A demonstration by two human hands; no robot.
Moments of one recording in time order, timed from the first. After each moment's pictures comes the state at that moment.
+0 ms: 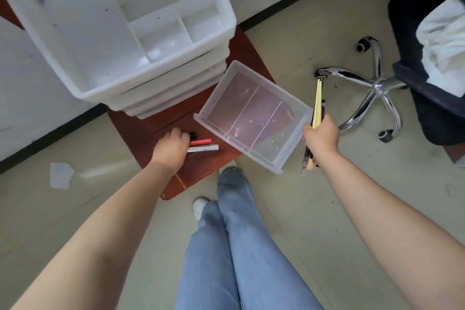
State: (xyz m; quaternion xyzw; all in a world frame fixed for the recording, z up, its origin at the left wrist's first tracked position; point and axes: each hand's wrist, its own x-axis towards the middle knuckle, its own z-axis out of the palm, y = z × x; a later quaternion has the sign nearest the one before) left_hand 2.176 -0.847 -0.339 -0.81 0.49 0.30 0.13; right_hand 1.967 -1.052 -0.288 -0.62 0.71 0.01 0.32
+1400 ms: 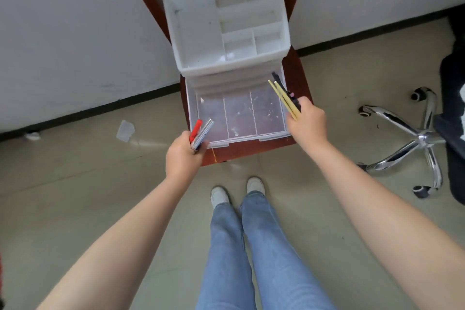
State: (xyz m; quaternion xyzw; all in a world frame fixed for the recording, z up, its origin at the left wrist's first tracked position) left_hand 2.117 -0.777 -0.194 -0.94 0.07 0.22 -0.26; right_hand 2.038 -1.007 -0.187 -0.87 0.39 0.02 0.31
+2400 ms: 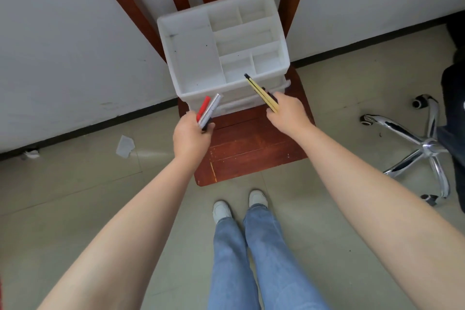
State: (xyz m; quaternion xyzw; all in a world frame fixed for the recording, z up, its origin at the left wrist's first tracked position) left_hand 2.182 -0.843 -0.189 -0.95 0.08 0.20 -0.24; right_hand 2.108 -1.031 -0.201 -0.89 0.29 0.11 0.34
